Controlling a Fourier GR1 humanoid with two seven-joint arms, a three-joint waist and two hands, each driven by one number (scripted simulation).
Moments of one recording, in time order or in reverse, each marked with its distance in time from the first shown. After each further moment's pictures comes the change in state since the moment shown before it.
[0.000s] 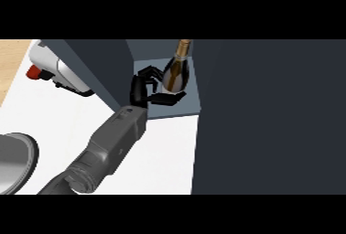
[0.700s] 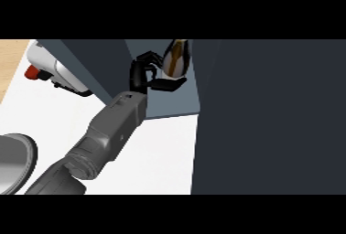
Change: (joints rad) left arm -0.135 0.009 0.029 0.096 -0.004 -0.010 0.034; right arm -0.008 0.006 0.006 -0.006 0.001 -0.013 0.007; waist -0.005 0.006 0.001
